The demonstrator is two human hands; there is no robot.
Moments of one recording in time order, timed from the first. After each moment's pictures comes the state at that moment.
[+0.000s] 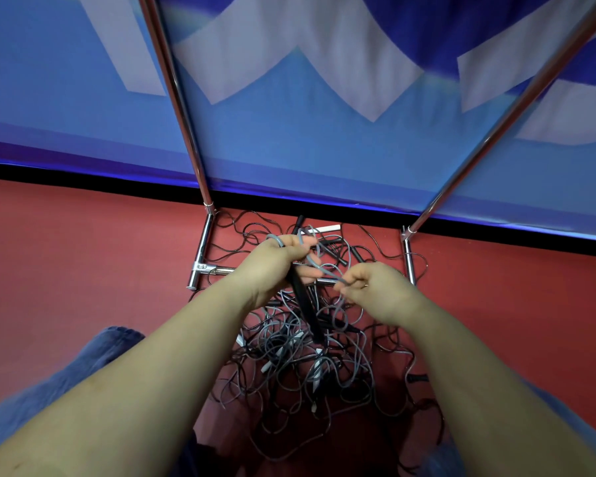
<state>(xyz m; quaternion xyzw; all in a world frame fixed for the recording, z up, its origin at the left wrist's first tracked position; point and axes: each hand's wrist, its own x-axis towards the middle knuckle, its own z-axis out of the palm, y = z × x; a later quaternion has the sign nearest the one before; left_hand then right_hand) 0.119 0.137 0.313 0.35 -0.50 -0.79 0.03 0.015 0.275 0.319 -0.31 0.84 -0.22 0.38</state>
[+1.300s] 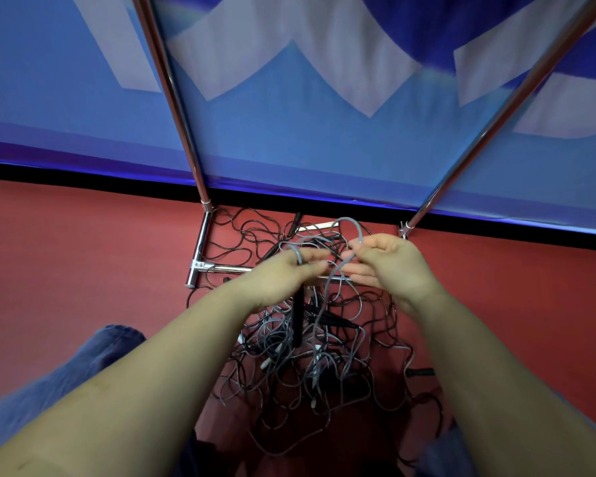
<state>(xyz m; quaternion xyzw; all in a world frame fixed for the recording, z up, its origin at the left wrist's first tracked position) 0.125 0.145 0.306 0.26 -0.66 -0.70 -0.09 0.007 0.270 0.331 -0.09 0.72 -0.55 0.41</state>
